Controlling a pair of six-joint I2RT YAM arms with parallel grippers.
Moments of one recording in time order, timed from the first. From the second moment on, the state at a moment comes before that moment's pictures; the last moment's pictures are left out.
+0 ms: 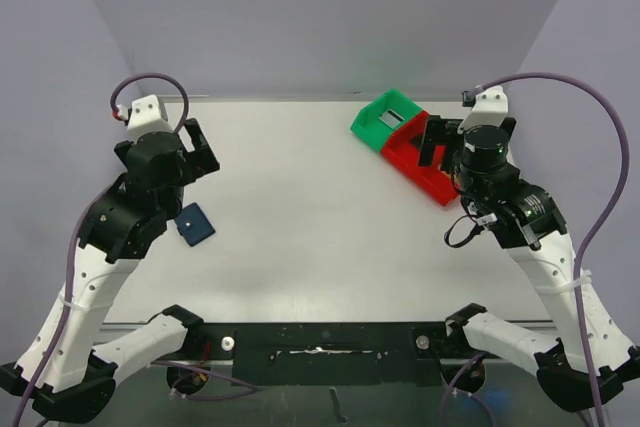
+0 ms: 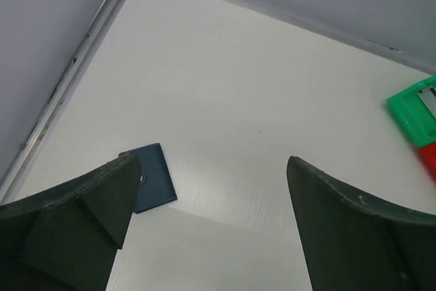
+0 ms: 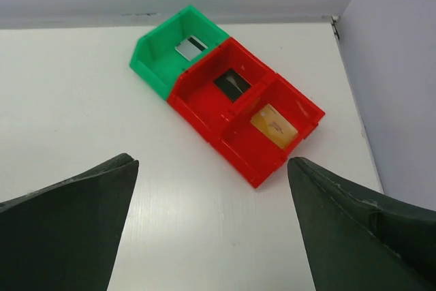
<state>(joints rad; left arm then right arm) -0.50 0.98 1.41 -0.84 -0.65 -0.48 0.53 1.02 1.41 -0.71 0.56 0.14</state>
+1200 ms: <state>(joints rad) -0.15 0.88 0.86 -0.66 -0.23 -0.53 -0.13 1.47 1.13 -0.48 -0.14 0.44</state>
